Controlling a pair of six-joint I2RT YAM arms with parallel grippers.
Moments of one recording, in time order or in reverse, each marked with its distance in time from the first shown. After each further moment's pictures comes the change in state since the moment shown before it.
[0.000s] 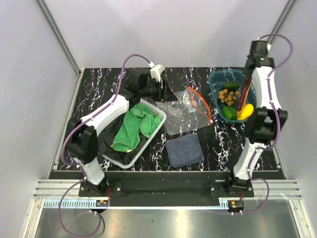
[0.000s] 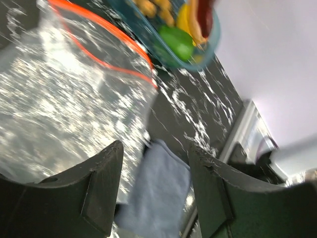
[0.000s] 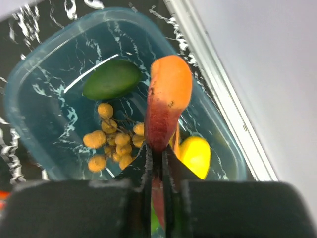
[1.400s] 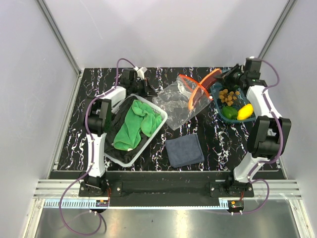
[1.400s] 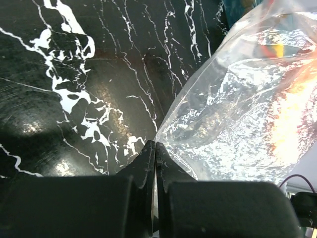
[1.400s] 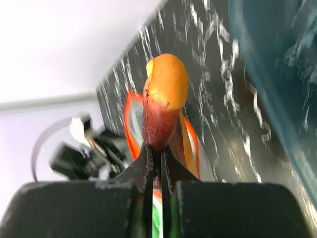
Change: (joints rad) left arm 0.274 0.494 0.211 0.068 0.163 0.008; right arm 0.042 -0.214 -0.602 0.547 -0.818 0.687
